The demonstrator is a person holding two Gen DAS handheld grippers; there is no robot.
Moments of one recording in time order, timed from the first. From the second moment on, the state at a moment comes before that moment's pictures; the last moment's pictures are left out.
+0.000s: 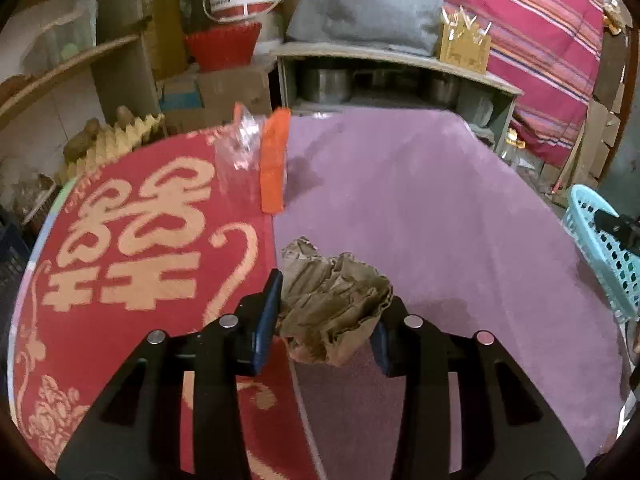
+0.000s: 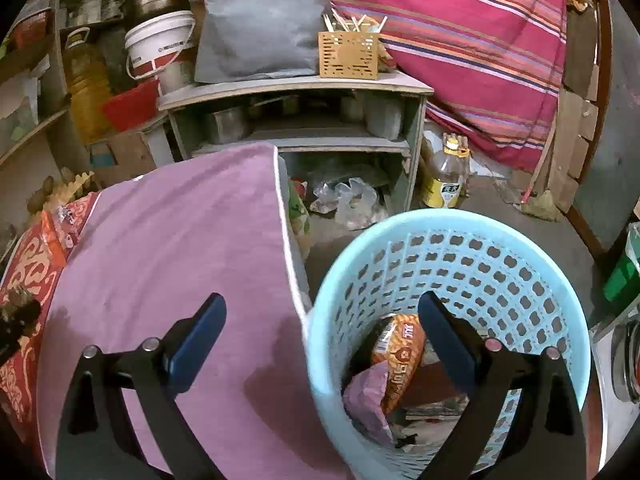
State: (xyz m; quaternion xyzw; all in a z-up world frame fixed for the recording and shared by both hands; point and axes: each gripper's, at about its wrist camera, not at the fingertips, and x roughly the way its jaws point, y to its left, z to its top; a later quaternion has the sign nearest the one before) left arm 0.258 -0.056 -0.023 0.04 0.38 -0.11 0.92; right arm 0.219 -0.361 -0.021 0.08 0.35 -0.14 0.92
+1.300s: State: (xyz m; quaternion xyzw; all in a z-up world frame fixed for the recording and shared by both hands) left arm 0.309 0.145 -0.011 -0.04 0.36 0.04 0.93; right arm 0.334 -0.092 -0.009 -0.01 0.34 0.03 0.94
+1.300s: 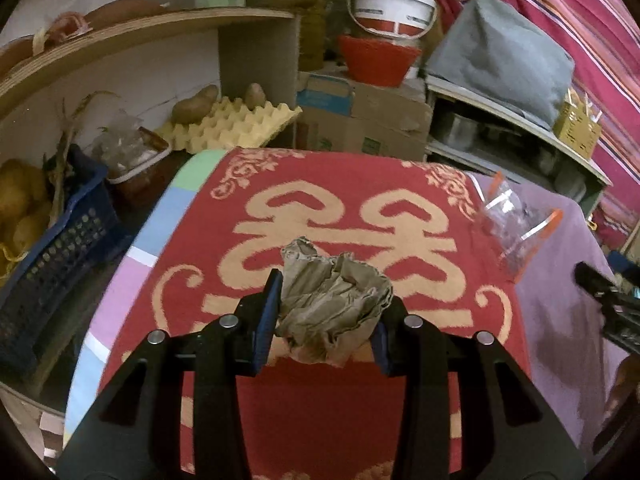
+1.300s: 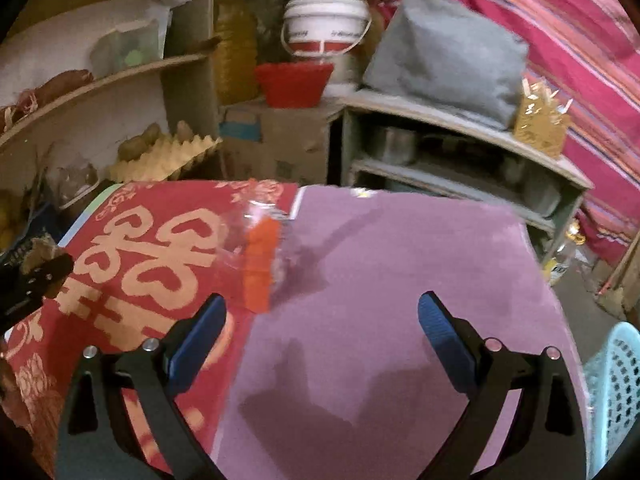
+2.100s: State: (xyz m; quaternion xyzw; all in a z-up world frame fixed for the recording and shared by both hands) left arm 0.302 0.129 0.003 -0.03 0.37 0.03 0.93; right arm 0.368 -0.072 -0.016 -0.03 0.38 0.08 0.92
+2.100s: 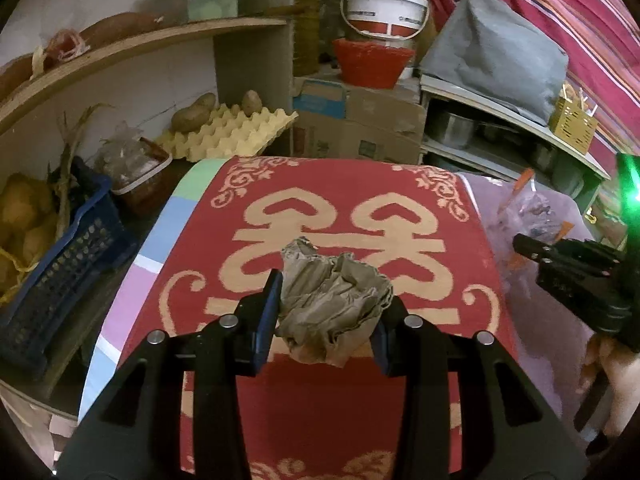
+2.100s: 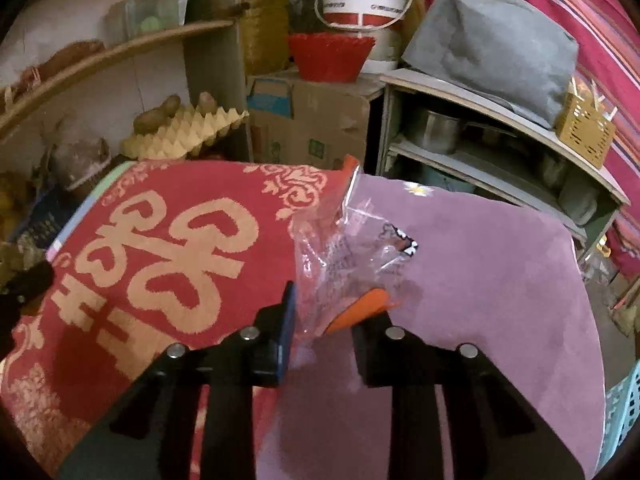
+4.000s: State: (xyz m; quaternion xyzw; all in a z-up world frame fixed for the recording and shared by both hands) left arm 0.205 -0.330 0.030 0.06 0.30 -0.26 0.91; right arm 0.132 -0.500 -0.002 0.13 0.34 -0.11 0.93
